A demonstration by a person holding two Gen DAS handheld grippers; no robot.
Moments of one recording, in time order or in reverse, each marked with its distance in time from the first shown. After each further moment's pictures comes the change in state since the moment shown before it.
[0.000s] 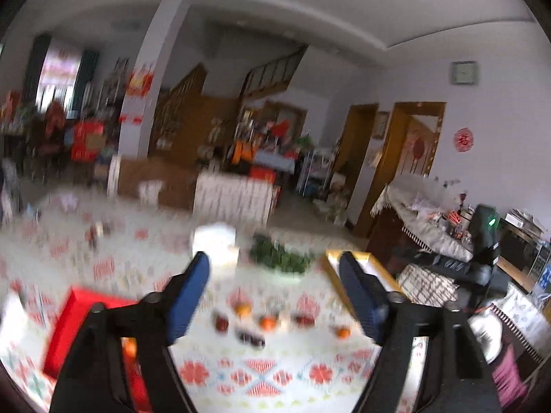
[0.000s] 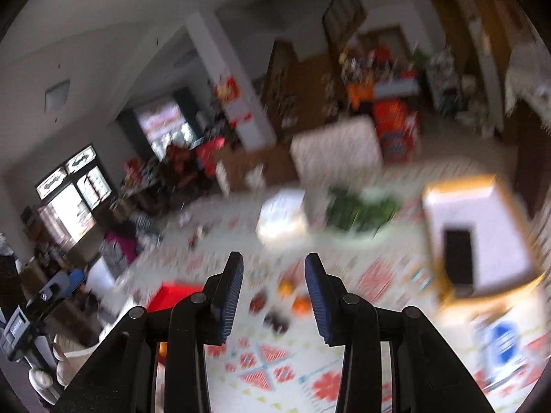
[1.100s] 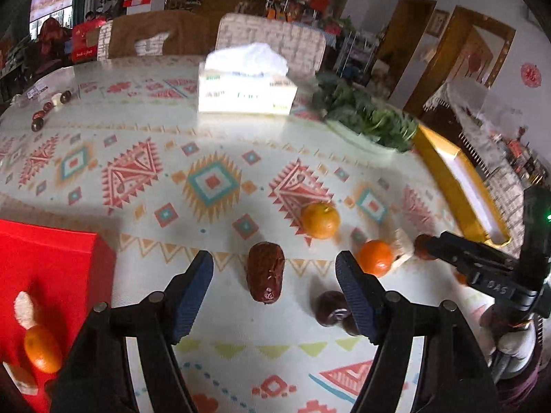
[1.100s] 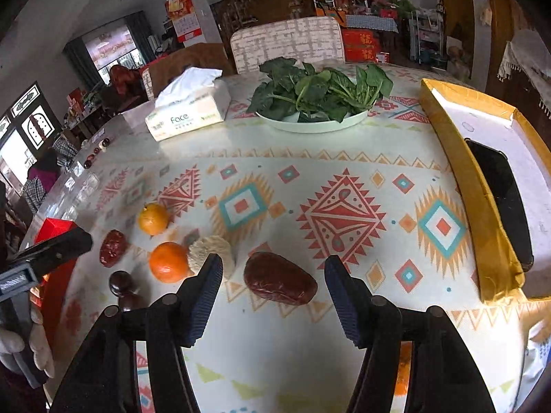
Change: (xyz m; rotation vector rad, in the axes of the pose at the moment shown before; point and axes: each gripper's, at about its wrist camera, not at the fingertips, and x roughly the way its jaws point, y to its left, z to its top) left arm 0.286 0.096 -0.175 -0.091 0.594 0.105; right arm 0.236 -0.100 -0.116 -0.049 0.392 -0.207
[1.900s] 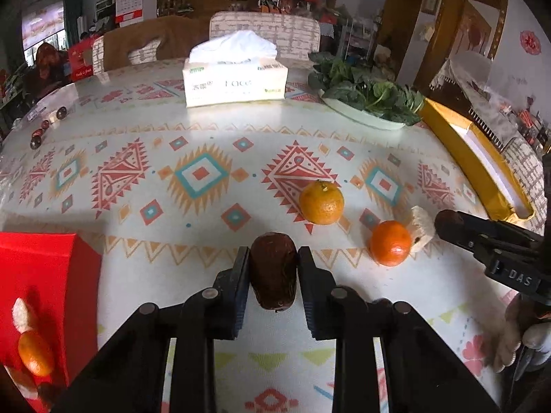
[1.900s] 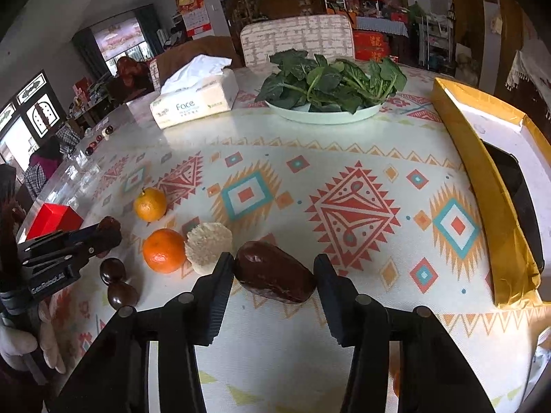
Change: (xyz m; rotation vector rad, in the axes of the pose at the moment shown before) left arm 0.016 -0.019 -0.010 0.087 -0.006 0.082; right arm 0.009 0.006 -0.007 -0.041 -0.009 0.010
